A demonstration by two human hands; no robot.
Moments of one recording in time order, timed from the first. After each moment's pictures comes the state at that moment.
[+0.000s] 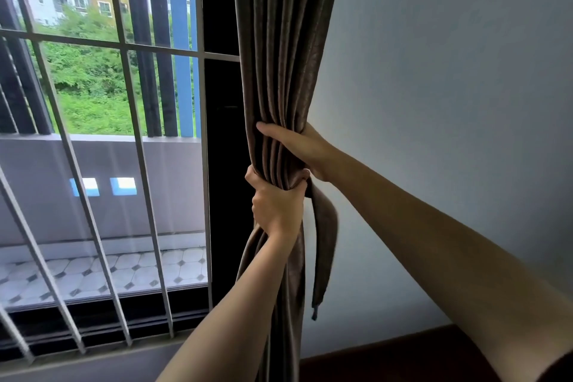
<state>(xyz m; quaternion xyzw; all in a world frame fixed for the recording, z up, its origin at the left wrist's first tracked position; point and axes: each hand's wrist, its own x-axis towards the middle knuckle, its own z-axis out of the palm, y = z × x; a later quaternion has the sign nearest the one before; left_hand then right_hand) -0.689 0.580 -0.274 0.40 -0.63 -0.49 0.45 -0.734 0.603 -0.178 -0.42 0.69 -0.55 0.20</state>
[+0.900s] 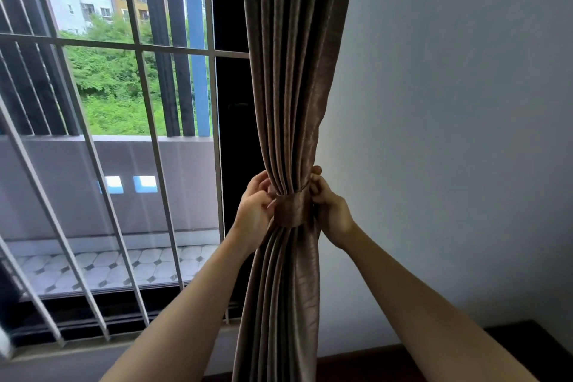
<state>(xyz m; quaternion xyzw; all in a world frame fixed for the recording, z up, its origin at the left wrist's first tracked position) -0.656 0.519 -0.315 0.05 -0.50 -0.81 0.30 -0.767 0.633 -0.311 -0.39 0.51 -0.70 0.31</state>
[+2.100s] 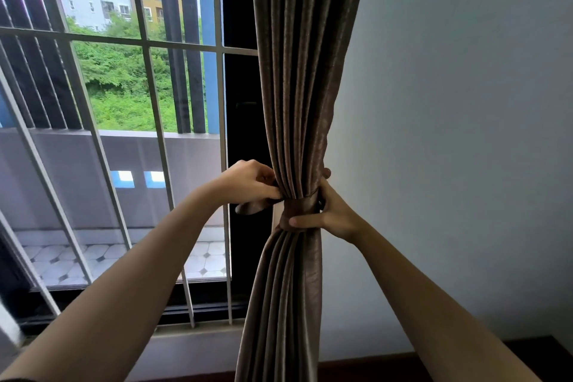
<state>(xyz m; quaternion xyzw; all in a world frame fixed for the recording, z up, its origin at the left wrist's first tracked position) -0.643 0.468 -0.246 0.16 -0.94 -0.26 0.14 -0.772 0.632 -0.293 -0.50 0.67 -0.49 0.23</state>
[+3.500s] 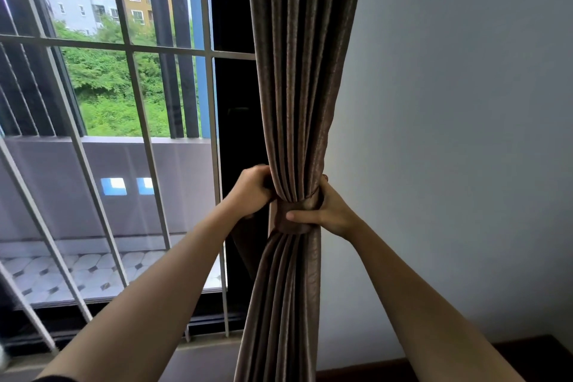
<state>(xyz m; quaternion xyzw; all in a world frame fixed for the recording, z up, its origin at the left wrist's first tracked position) -0.685 0.465 -0.276 0.14 -0.90 -0.29 0.31 -0.794 0.616 -0.295 -0.48 0.69 -0.51 0.19</state>
